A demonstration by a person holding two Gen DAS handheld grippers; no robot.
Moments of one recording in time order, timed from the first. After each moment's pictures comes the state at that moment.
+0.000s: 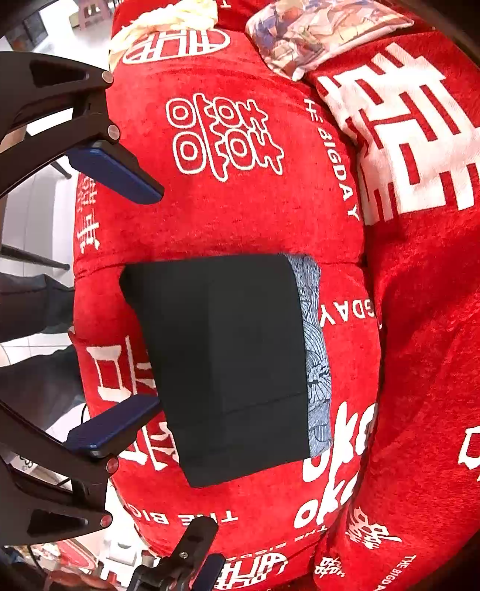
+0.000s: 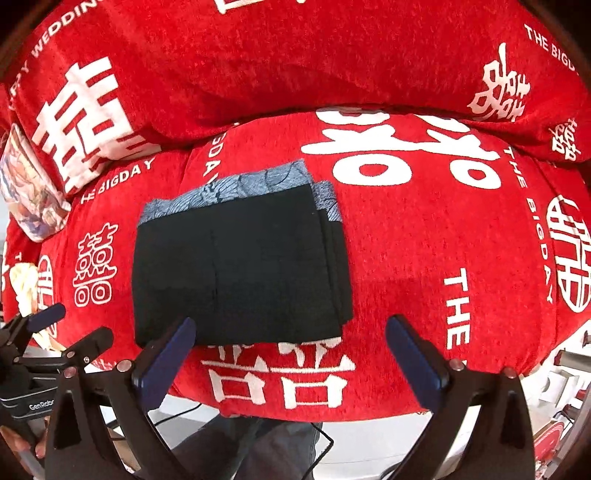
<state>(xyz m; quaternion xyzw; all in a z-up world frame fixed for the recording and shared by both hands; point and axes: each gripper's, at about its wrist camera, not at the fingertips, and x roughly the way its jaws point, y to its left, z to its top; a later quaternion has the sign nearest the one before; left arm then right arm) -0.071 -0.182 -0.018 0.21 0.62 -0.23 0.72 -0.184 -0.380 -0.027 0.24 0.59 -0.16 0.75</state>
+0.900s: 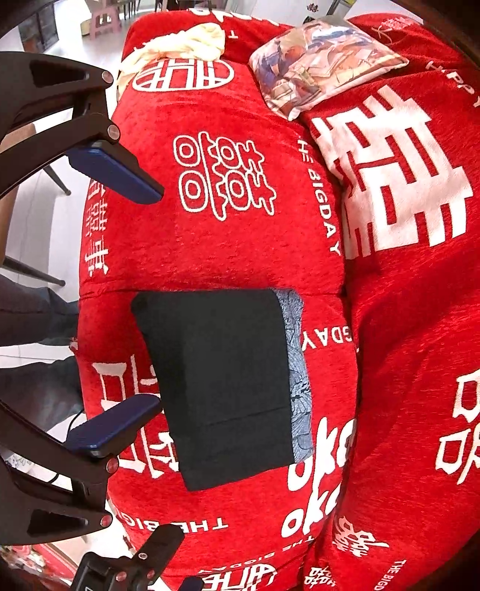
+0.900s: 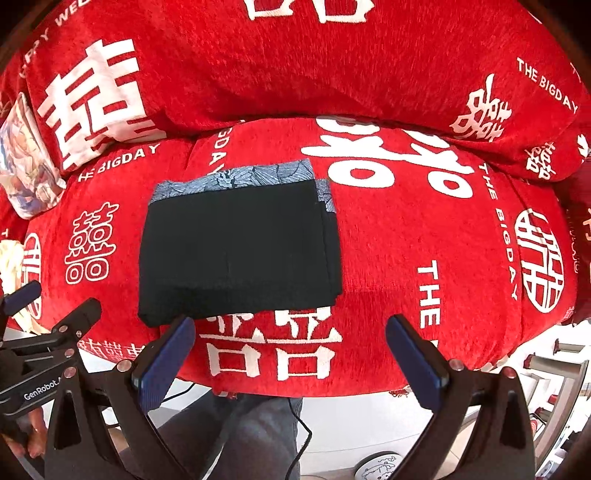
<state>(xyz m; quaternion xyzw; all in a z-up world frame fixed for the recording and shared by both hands) -0.086 -0.164 0.023 0.22 0.59 -0.19 0.75 -0.195 -0.336 0.020 0.18 0.61 -0.19 0.75</state>
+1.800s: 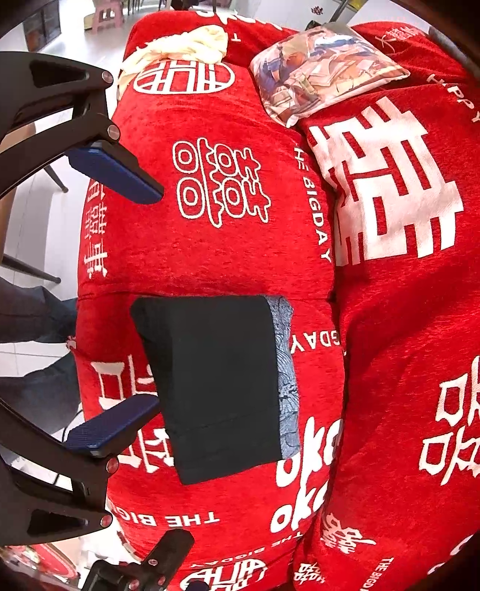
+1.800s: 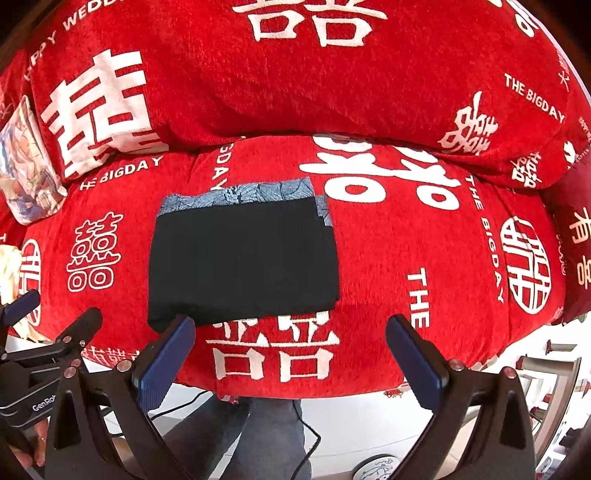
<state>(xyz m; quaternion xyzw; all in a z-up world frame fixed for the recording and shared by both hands) -0.087 -0.159 0.040 0.20 0.58 -0.19 0.76 -0.191 -0.324 0.048 0.17 0.60 -0.21 0.76</state>
